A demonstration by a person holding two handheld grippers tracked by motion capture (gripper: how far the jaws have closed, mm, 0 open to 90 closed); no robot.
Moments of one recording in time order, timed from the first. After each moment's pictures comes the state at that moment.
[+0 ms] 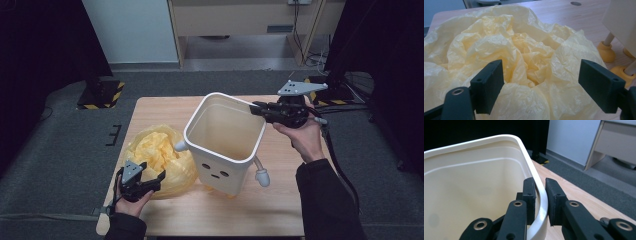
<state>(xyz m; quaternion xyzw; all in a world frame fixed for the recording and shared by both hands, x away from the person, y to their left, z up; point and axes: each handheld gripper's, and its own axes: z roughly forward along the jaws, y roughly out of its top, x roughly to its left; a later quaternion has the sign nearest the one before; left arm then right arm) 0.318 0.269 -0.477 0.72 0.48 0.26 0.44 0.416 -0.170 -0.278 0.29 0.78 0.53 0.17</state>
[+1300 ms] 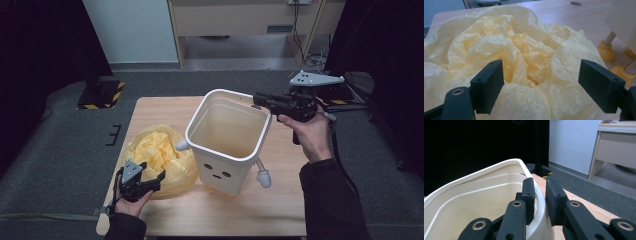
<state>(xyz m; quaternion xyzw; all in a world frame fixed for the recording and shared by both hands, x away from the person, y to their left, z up) 0.318 0.269 -0.476 0.72 0.48 0.26 0.44 0.409 -0.177 -0.251 0.31 0.74 0.58 0.15</state>
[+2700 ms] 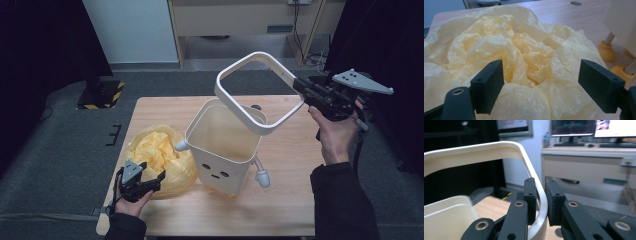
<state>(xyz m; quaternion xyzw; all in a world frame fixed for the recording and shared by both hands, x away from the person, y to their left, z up) 0.318 0.269 -0.476 0.72 0.48 0.26 0.44 0.393 -0.238 -0.243 0.41 0.63 0.58 0.31</state>
